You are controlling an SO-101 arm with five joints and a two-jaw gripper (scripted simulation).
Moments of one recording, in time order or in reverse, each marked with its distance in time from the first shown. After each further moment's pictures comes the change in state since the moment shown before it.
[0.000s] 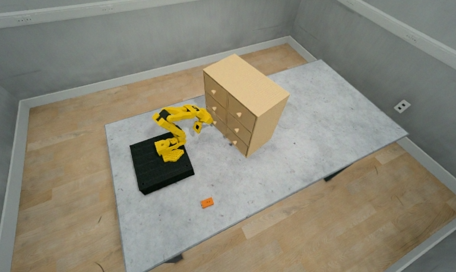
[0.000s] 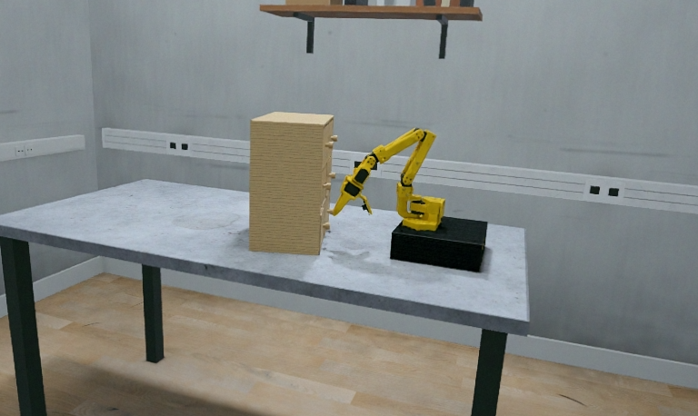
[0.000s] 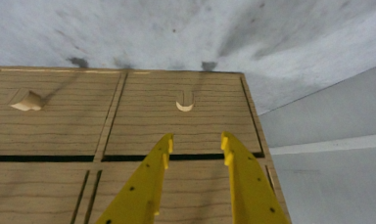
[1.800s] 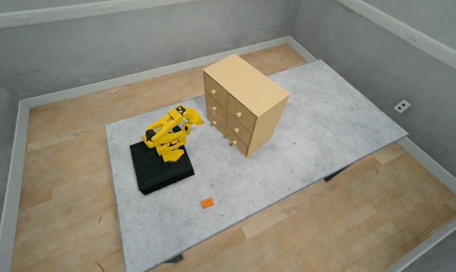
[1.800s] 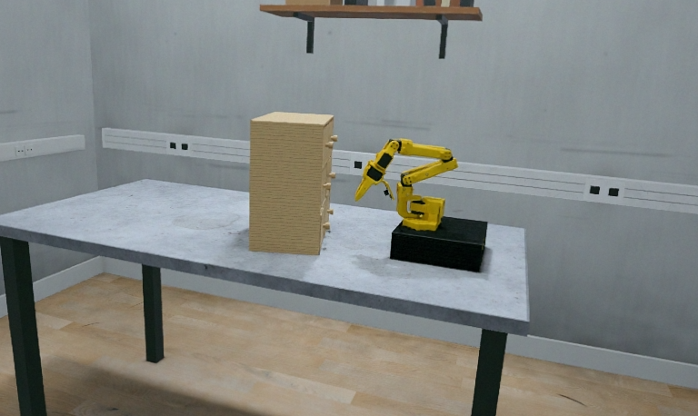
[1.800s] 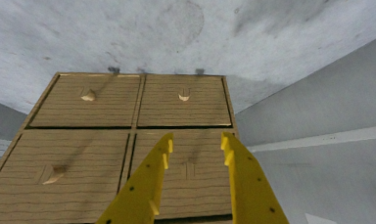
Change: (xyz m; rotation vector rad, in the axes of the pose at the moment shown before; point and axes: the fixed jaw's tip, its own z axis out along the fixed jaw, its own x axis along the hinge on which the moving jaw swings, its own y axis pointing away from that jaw) arm -0.025 0.000 -0.063 0.004 0.005 0.006
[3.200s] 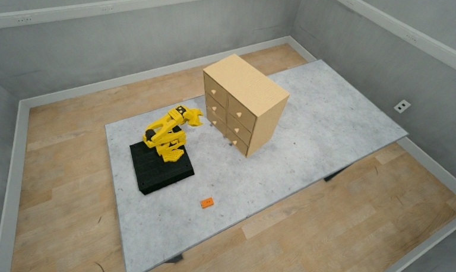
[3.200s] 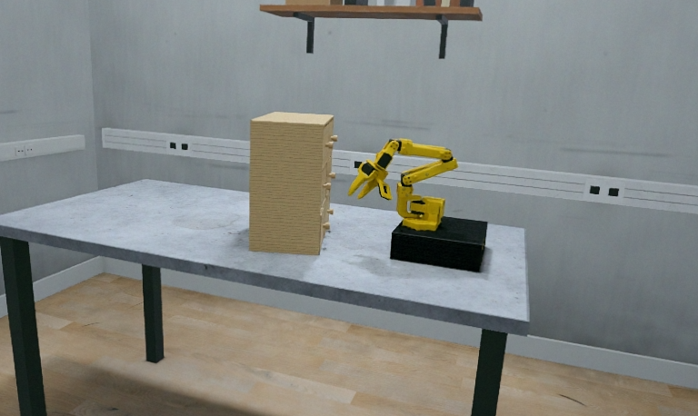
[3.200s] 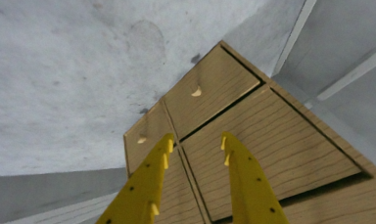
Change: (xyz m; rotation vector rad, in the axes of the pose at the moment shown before) arm -0.006 0.000 0.000 -0.007 0.003 0.806
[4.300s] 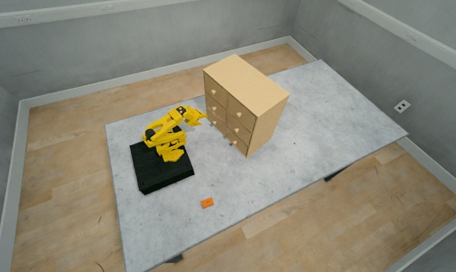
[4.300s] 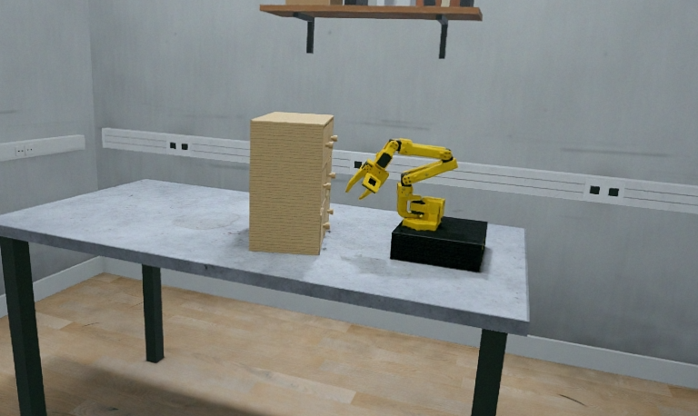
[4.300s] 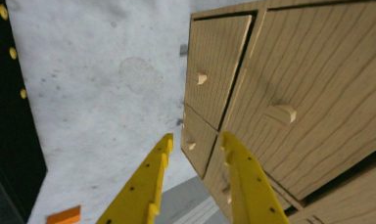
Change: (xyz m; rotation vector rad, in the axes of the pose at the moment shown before) arm -0.003 0.001 0.000 -0.005 0.012 0.731
